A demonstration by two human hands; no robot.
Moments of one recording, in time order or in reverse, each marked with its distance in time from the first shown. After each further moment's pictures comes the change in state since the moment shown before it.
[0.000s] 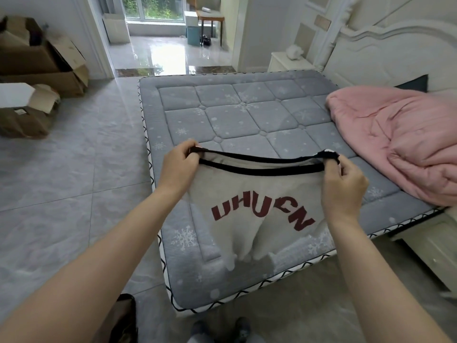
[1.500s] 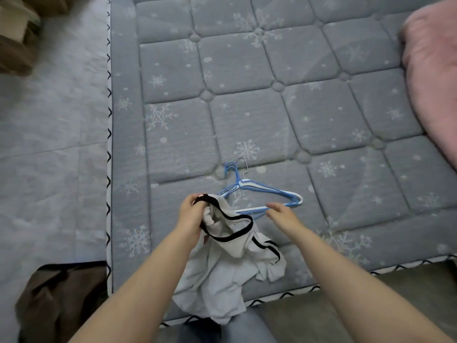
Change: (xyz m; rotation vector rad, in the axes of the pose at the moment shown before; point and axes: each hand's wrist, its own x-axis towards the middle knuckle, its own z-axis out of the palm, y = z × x) left_hand 0.099 -0.143 0.330 -0.436 0.168 -1.054; right_hand 0.139 0.391 0.202 -0.257 -1.139 0.764
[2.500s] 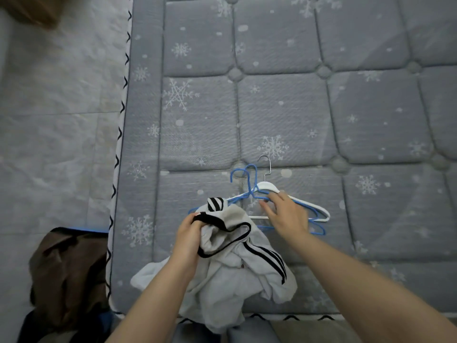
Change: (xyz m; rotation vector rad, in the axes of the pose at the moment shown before) left_hand 0.029 -0.027 -0.011 -0.076 0.117 -0.112; right_hand 0.086 -0.021 0.030 -0.762 0.202 -0.509
